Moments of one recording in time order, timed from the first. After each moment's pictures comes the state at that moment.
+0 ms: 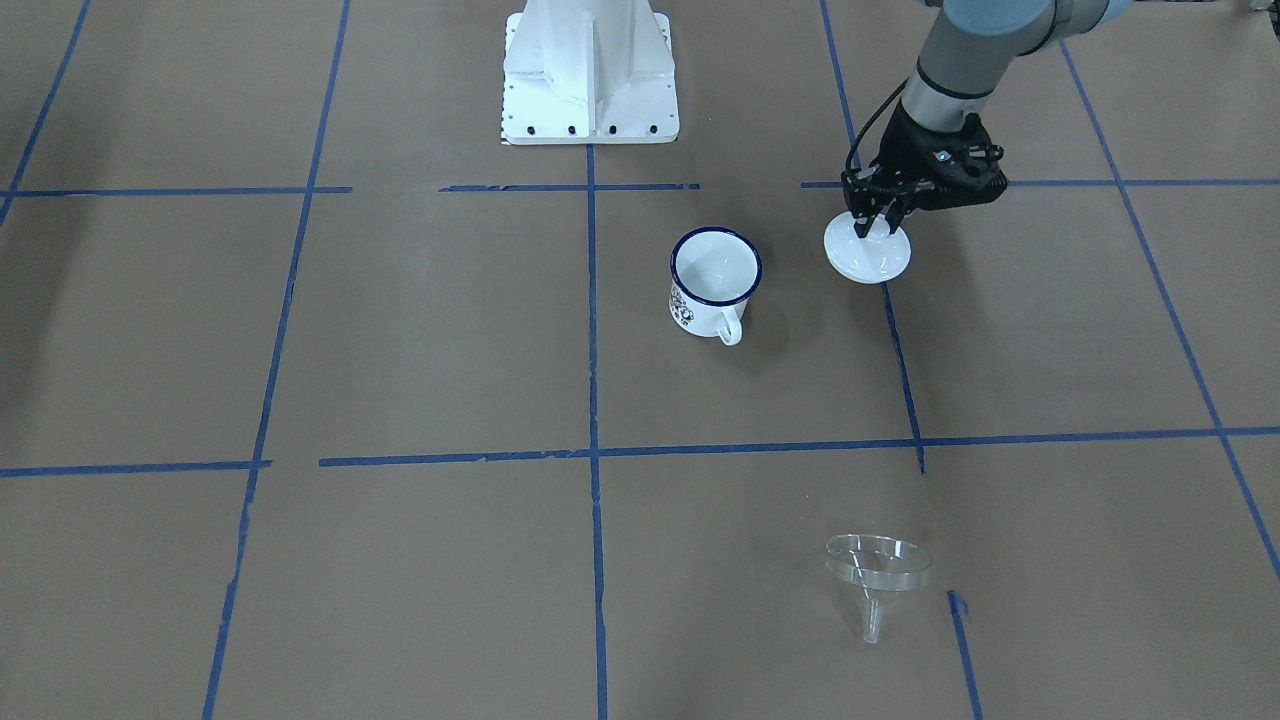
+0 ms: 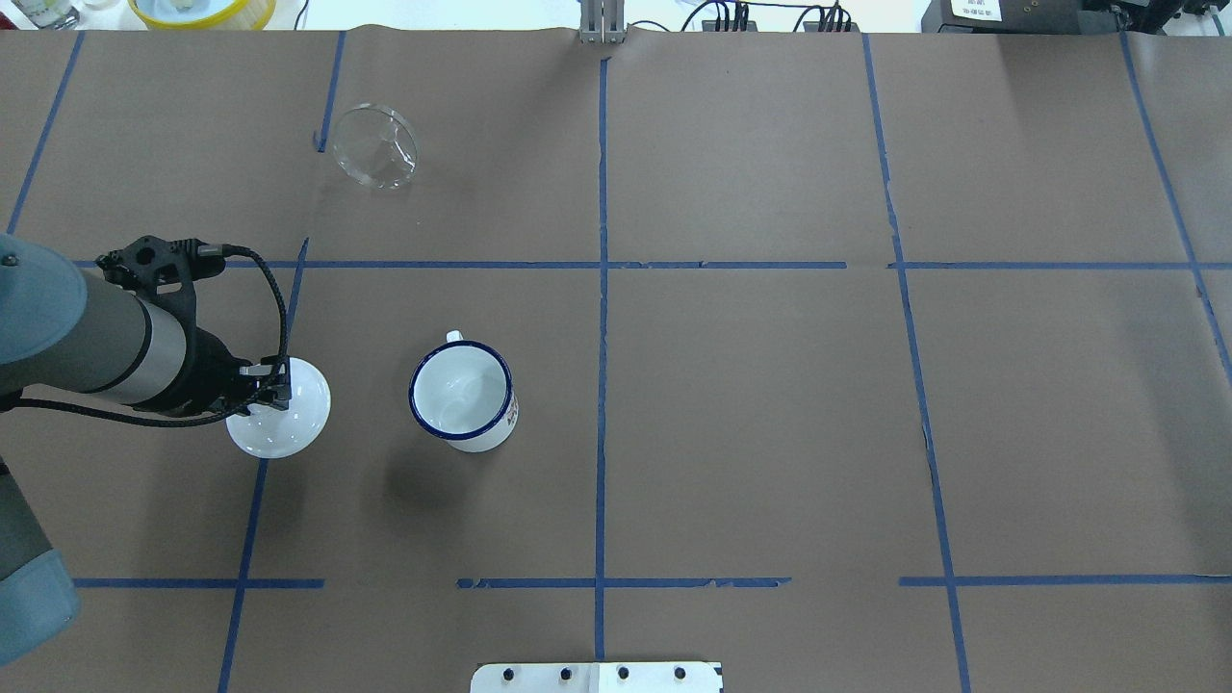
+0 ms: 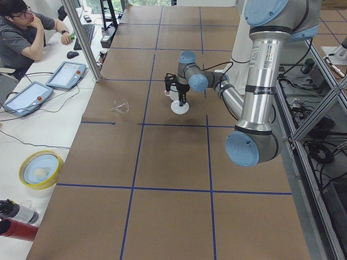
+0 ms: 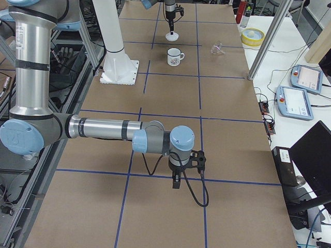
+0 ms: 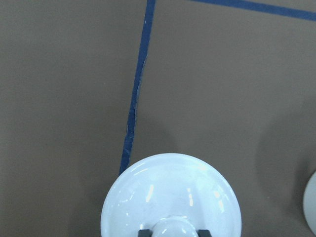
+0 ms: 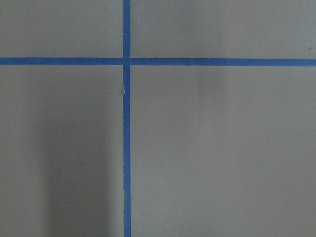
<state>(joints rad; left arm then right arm) -0.64 -1.72 -2.20 -1.57 -1.93 -1.30 1.57 -1.68 1.66 -1.57 2.29 0.01</state>
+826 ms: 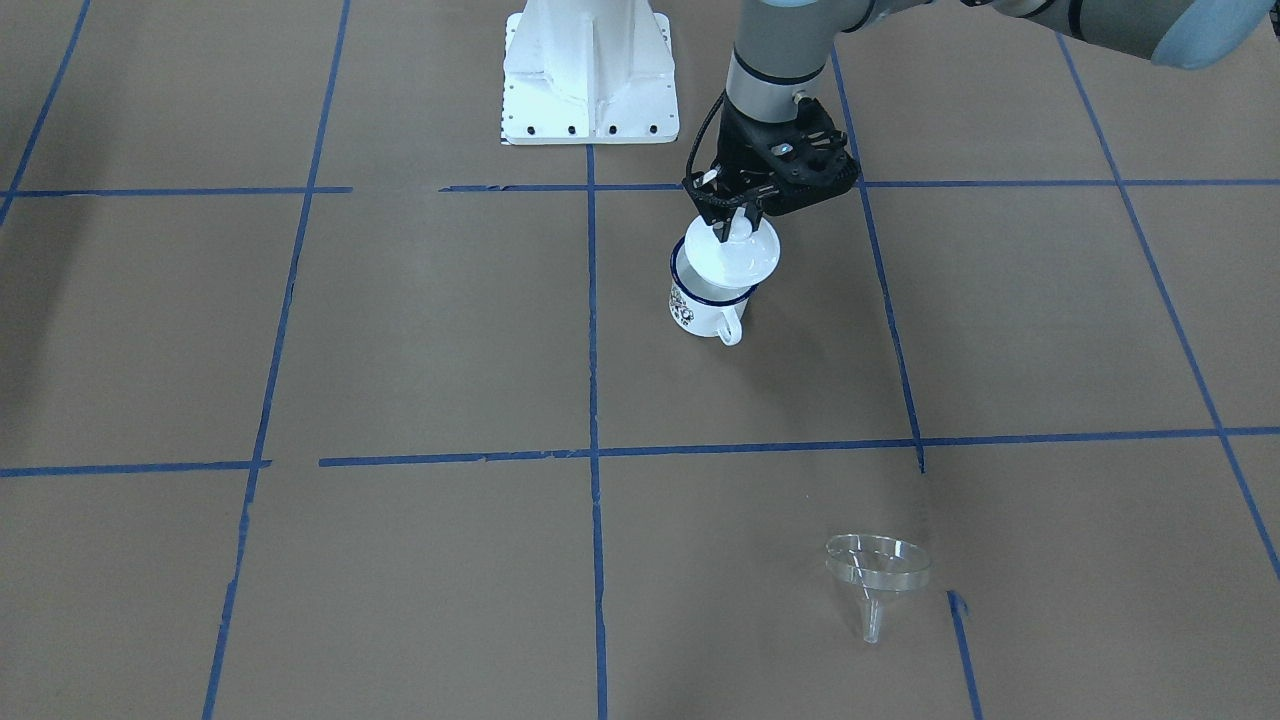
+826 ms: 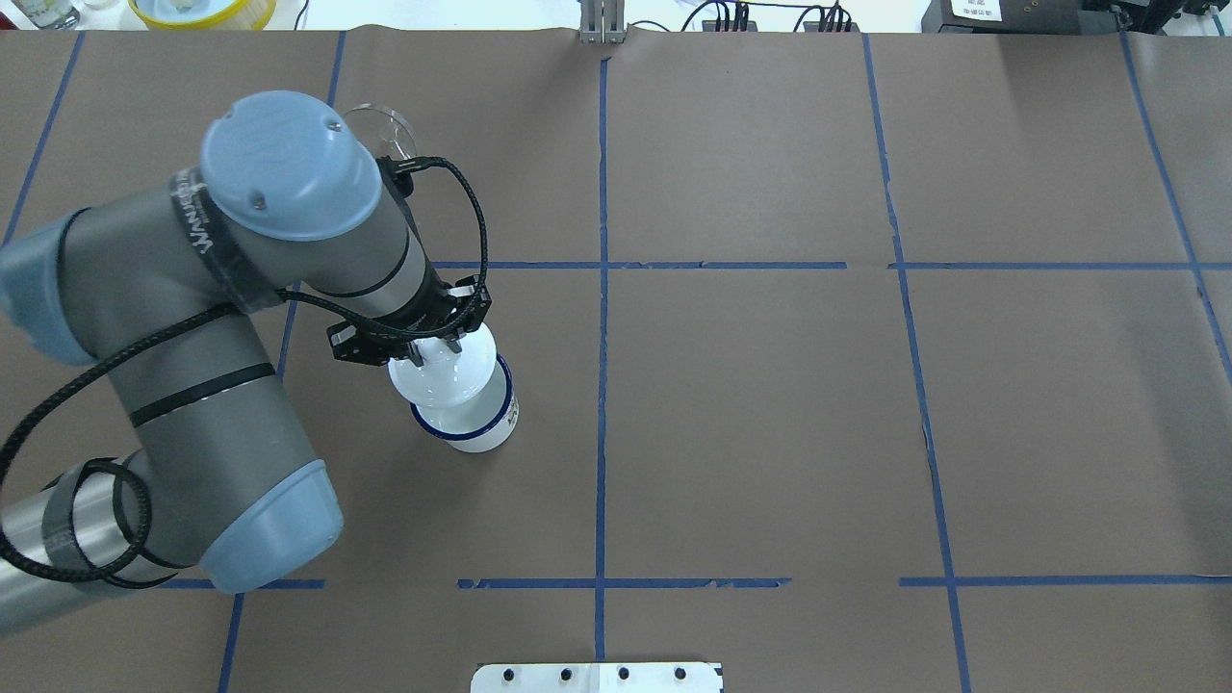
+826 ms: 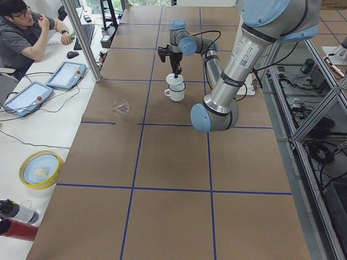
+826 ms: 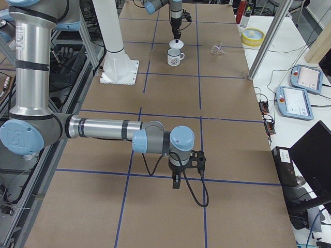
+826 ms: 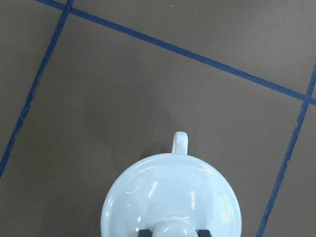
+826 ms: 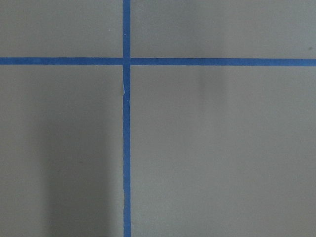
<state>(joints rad) -0.61 -2.22 -1.95 -1.26 -1.94 -1.51 1.57 -1.68 1.66 -1.57 2.29 0.01</state>
